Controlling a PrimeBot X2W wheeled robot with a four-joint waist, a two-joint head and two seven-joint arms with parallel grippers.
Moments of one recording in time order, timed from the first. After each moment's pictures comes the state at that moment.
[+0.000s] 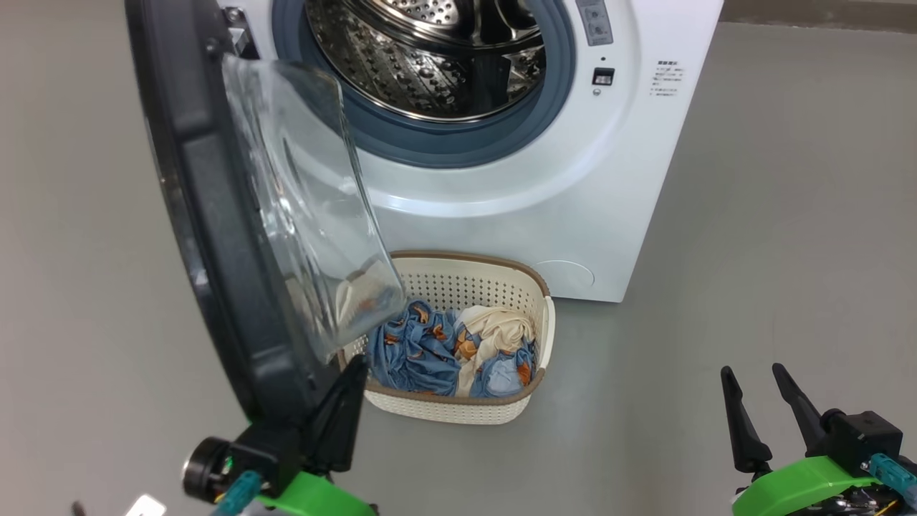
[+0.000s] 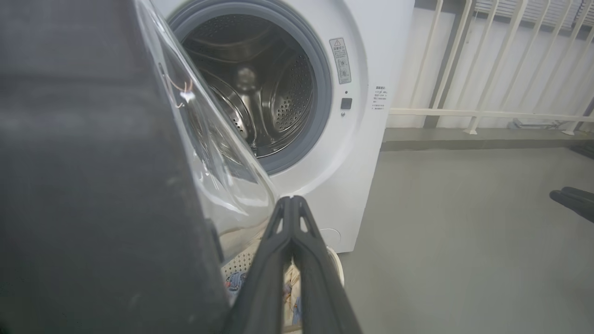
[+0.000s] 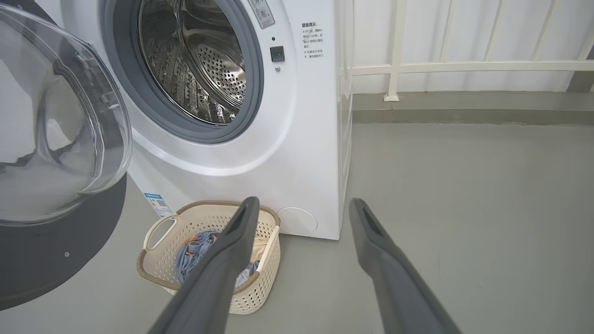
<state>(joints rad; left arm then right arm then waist) -0.15 0.11 -0.41 0.16 -0.31 0.07 -0.26 -0.06 -0.10 -0.10 0.28 0.19 0.13 -0.25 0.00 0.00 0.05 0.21</state>
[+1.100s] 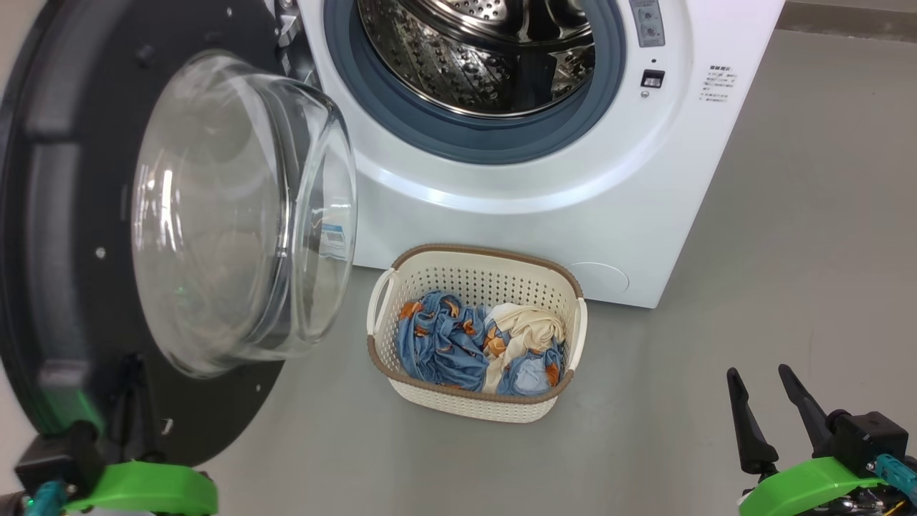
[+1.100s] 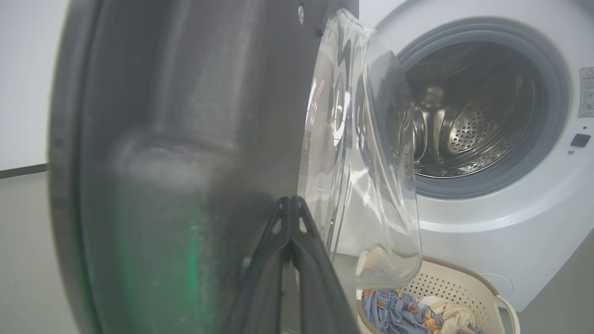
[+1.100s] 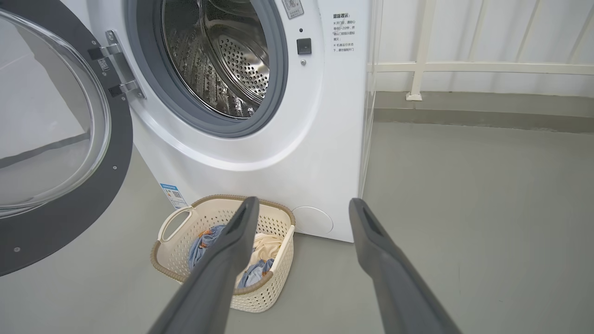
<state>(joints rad) -0.06 0.22 -0.11 0.11 -0.39 0.24 -0.25 -0.06 -0.12 -0.10 0.29 0.19 0.13 -0.25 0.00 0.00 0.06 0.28</state>
